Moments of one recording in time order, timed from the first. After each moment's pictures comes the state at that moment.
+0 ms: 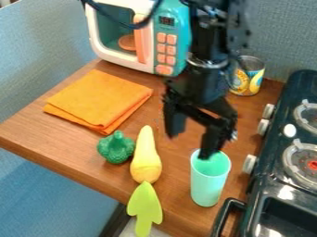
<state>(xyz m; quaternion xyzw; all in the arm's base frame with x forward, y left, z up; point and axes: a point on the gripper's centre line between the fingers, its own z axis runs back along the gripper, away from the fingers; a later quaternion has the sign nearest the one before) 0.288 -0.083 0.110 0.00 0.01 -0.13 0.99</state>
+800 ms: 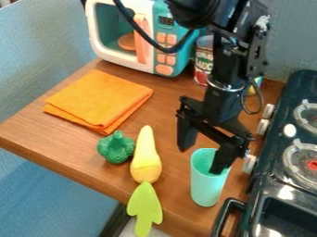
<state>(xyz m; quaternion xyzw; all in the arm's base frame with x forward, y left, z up) 0.305 -0.092 0.078 0.03 0.04 -0.11 0.99</state>
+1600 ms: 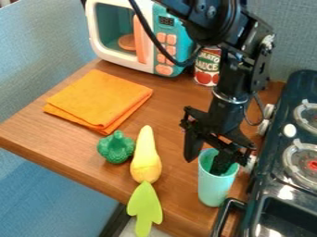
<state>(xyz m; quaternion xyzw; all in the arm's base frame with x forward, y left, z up) 0.315 -0.092 0.057 0.04 0.07 -0.09 0.99</state>
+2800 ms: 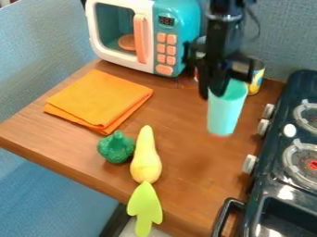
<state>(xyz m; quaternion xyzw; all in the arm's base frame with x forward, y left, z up) 0.375 -0.064 0.124 -0.02 0.00 -0.04 1.00</state>
